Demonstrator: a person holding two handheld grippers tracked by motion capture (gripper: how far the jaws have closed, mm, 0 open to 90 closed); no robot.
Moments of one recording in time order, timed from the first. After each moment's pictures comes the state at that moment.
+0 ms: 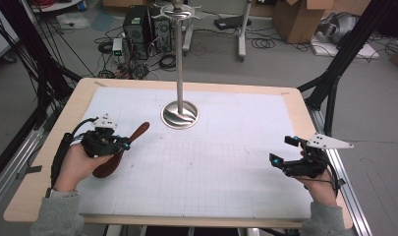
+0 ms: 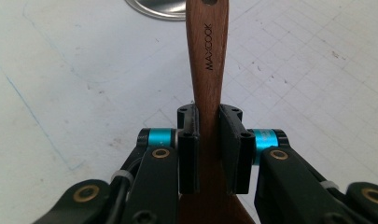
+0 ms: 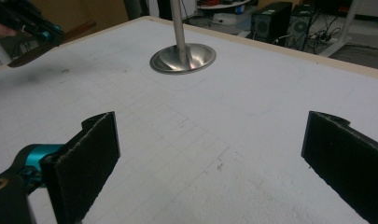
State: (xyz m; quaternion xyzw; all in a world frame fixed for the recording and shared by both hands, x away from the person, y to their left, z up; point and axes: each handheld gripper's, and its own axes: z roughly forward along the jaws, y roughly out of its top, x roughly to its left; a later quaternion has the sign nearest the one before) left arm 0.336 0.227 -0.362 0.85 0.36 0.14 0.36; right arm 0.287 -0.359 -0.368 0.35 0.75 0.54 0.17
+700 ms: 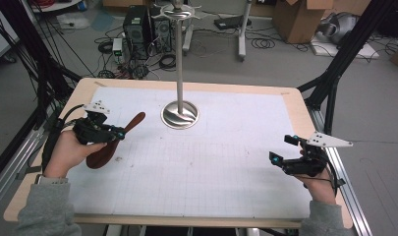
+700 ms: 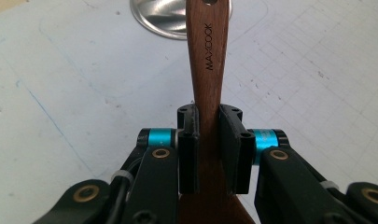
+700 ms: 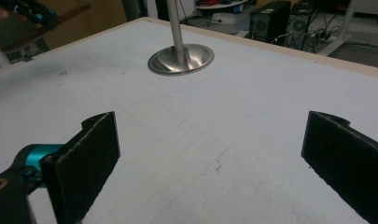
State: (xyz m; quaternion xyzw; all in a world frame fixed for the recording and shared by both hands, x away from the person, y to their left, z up) left arm 0.355 0.240 -0.332 0.84 0.37 0.12 0.37; right arm 0.291 -0.359 -0.368 0.35 0.75 0.54 0.17
